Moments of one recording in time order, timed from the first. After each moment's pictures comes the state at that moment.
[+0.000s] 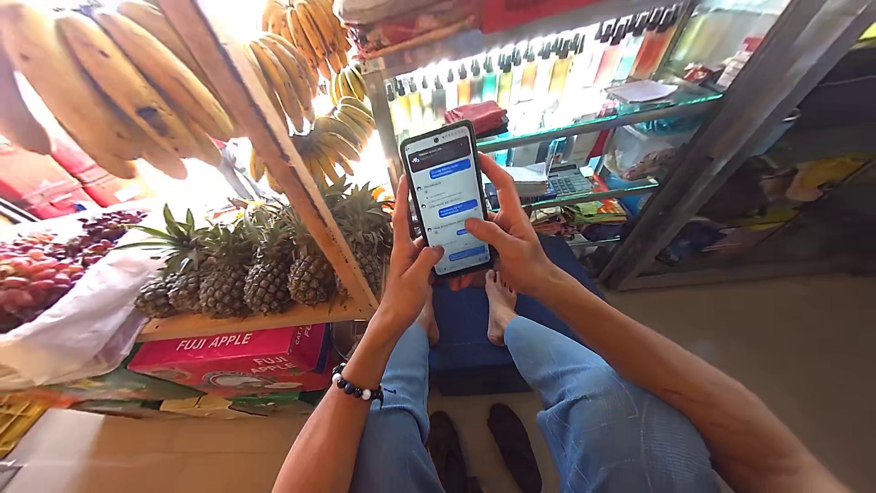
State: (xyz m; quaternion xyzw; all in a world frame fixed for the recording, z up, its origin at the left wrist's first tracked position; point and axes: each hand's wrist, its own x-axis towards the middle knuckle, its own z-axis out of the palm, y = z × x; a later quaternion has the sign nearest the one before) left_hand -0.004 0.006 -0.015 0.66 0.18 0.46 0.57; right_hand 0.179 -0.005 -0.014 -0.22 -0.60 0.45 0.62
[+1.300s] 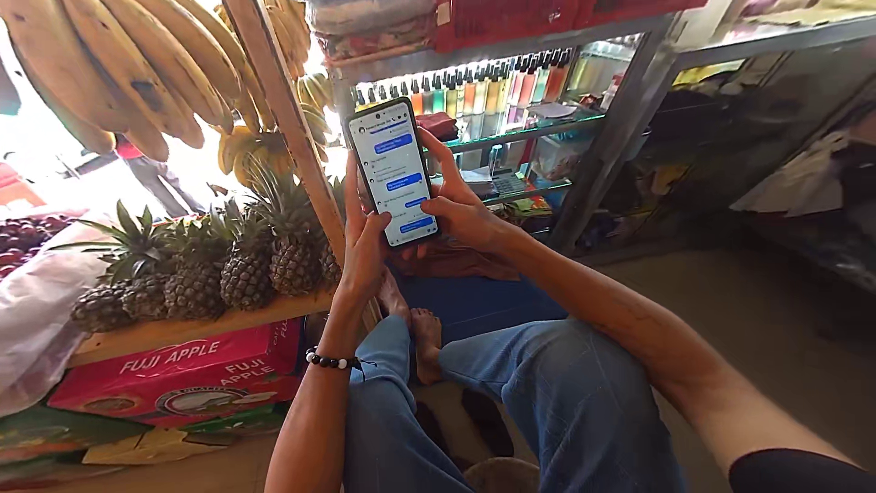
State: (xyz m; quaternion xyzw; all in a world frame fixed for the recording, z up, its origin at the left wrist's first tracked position) left_hand -0.051 0.019 -0.007 0.65 0.09 0.51 0.55; right_hand 0.138 -0.010 0.015 -0.20 -0.68 0.45 0.55
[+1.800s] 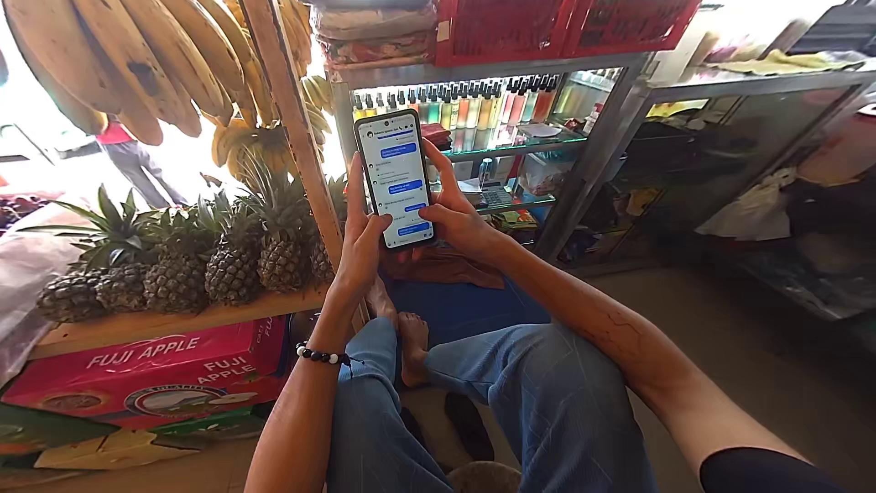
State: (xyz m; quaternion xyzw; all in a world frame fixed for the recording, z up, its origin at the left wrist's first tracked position) left_hand -0.047 0.018 -0.001 0.65 0.09 0.50 0.56; right_hand 0.143 -0.015 0.010 -0.22 -0.68 0.45 0.54
